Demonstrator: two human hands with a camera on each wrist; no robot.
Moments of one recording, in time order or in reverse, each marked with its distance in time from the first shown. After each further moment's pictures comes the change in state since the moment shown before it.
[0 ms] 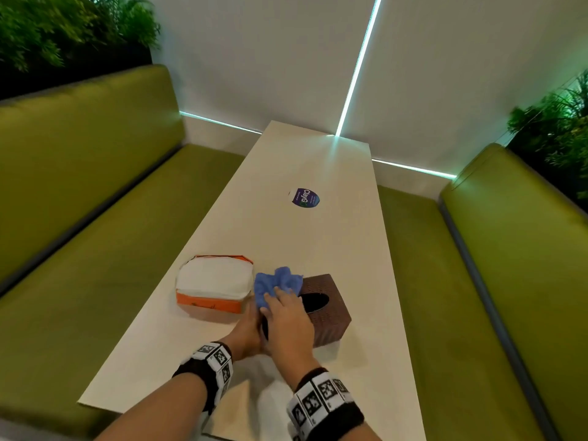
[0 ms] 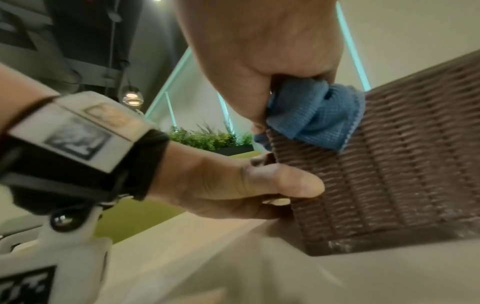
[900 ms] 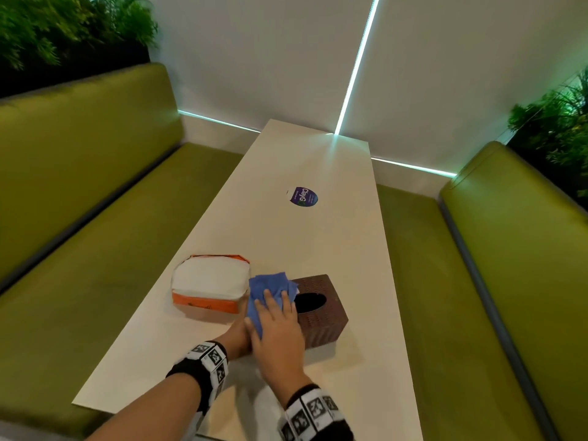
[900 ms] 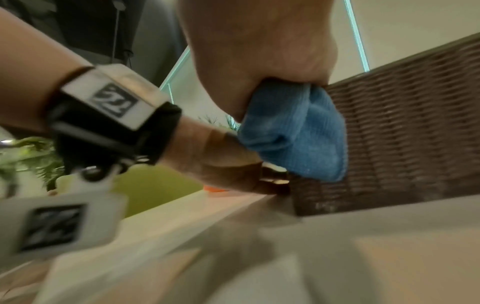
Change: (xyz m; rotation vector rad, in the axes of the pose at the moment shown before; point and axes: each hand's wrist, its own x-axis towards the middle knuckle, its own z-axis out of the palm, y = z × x) left_hand -0.006 0.011 0.000 0.162 -0.147 -0.147; right_hand -0.020 -0.004 0.014 -0.086 -0.117 -0.052
